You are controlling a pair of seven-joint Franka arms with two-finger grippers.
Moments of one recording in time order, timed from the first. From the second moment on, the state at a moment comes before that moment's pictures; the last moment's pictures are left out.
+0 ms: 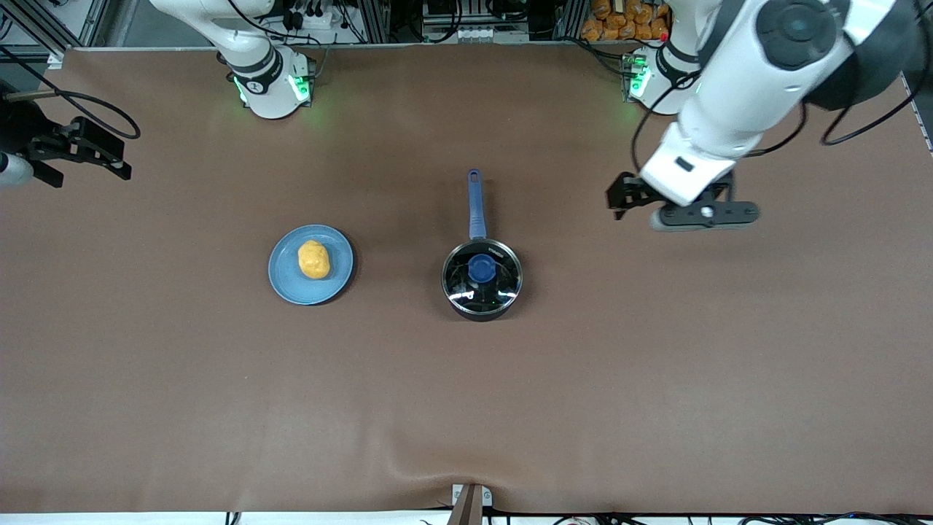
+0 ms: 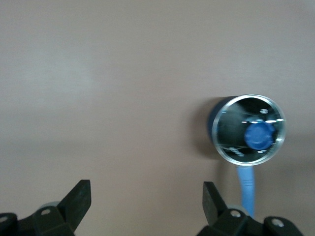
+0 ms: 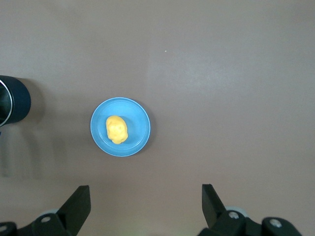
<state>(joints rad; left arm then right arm) -0.12 0.13 -0.38 -1.64 0.01 1.82 -0.52 -0.03 0.00 0.07 -1.47 0.03 1.44 -0.06</state>
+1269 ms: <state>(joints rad) -0.45 0.64 -0.39 -1.41 0.30 2.10 -0.90 -0.03 0.00 0.08 -1.47 0.03 1.44 -0.05</state>
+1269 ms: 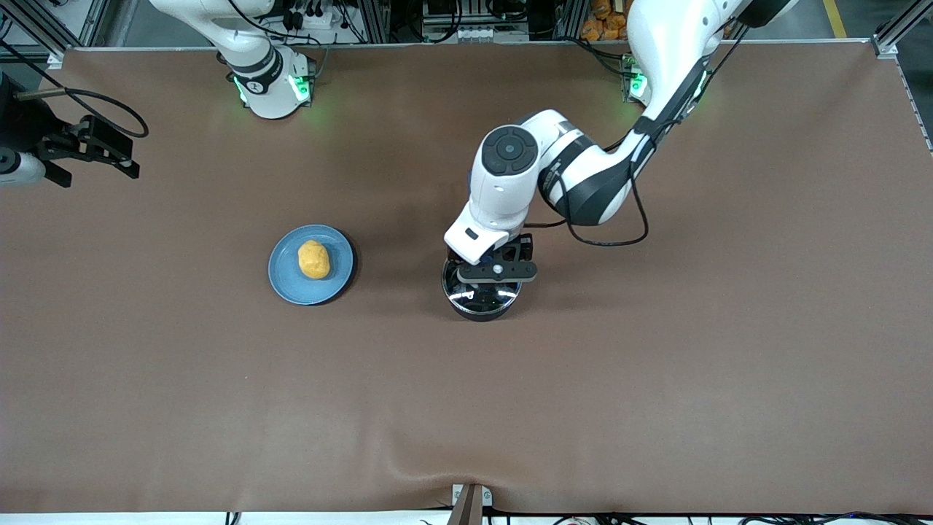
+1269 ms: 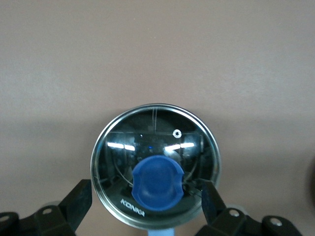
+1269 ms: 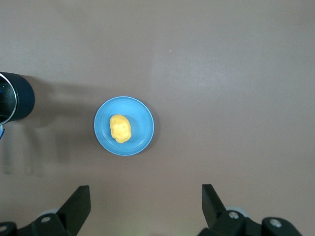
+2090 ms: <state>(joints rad) -0.49 0.72 -0.38 -1.41 0.33 2.12 -0.91 -0.03 0.00 0.08 -1.47 0.03 1.44 -0.05</state>
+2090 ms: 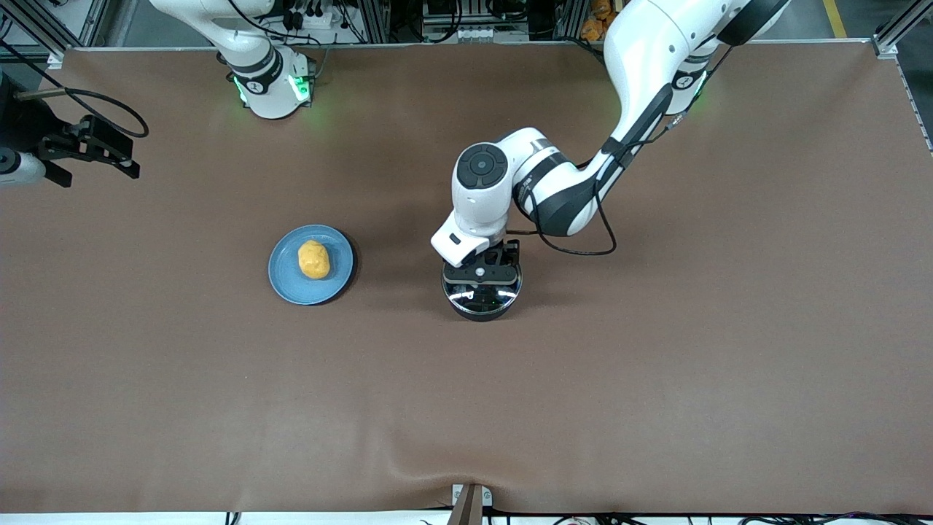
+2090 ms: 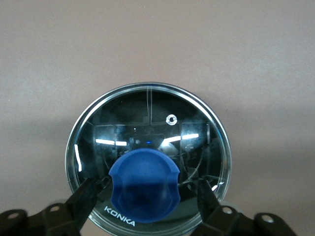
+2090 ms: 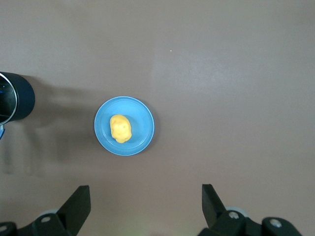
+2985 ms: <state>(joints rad) -0.48 0.72 -0.38 -1.39 0.33 2.11 -0.91 -0.03 0.00 0.08 -1.47 0.04 1.44 -0.05</state>
